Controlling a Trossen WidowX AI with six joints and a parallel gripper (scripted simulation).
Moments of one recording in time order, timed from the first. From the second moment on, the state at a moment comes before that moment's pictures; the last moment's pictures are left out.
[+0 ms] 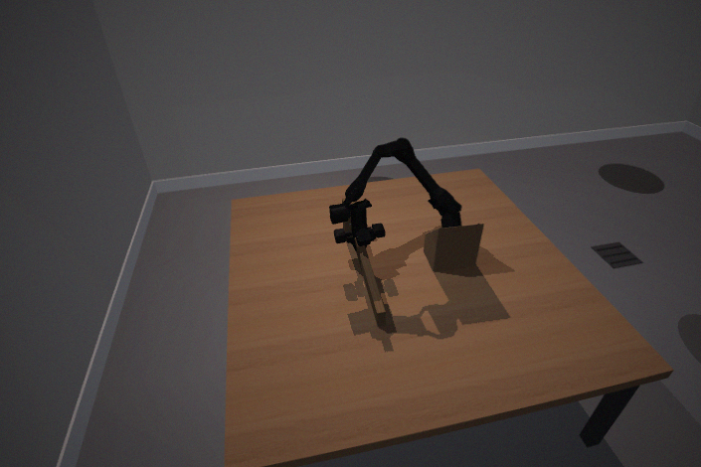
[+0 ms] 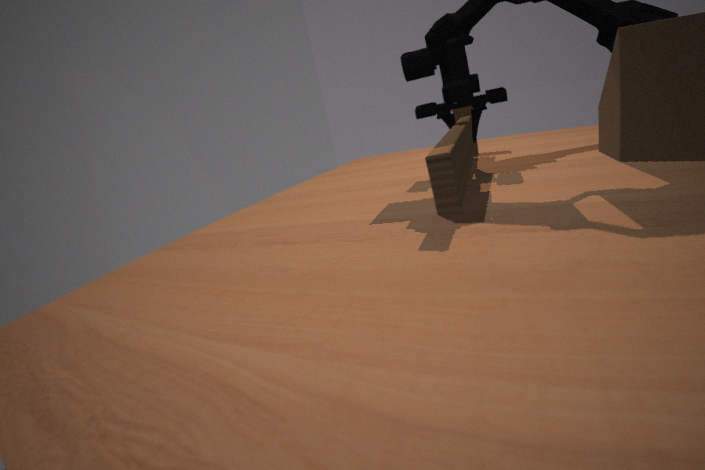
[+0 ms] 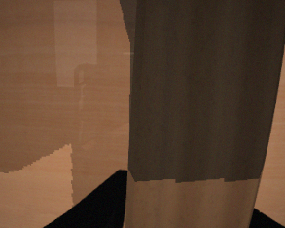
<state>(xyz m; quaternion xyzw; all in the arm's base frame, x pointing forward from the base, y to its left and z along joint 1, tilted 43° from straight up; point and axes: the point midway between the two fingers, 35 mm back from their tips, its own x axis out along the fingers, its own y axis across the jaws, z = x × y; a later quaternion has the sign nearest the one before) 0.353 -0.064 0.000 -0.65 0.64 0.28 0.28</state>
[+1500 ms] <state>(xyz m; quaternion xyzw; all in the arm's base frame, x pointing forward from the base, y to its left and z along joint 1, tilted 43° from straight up) 0.357 -0.064 0.002 -0.65 0.64 0.28 0.28</state>
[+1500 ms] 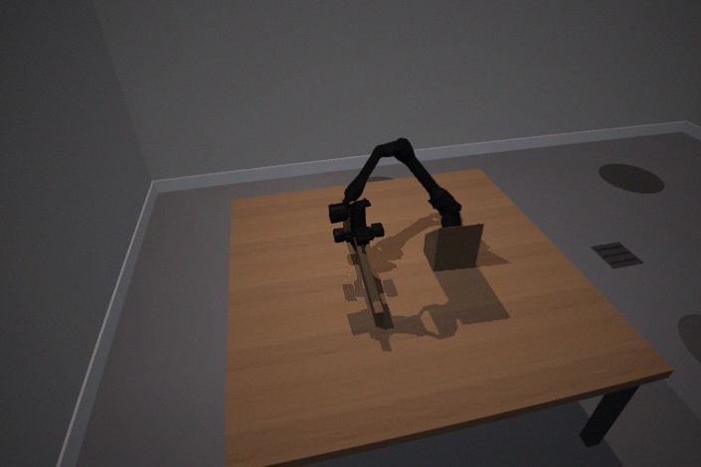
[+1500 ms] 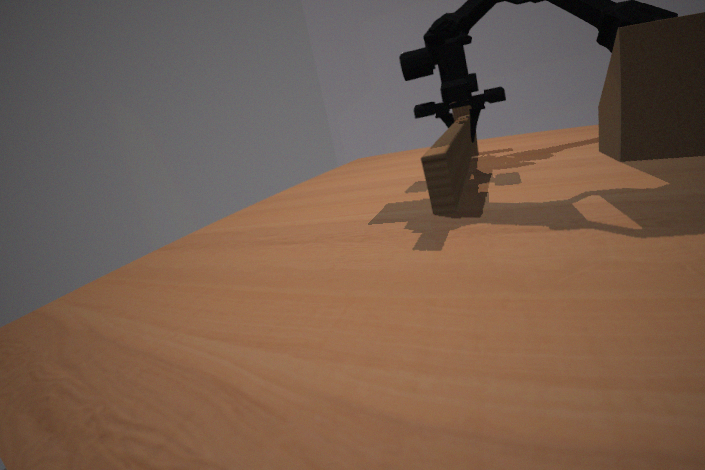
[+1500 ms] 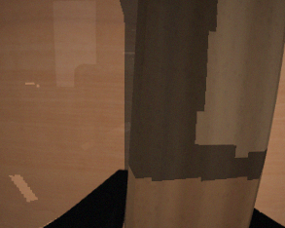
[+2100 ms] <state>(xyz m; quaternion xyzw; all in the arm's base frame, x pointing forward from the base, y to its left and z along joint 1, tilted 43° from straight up) 0.359 -0.066 0.003 -0.65 0.64 0.28 0.29</state>
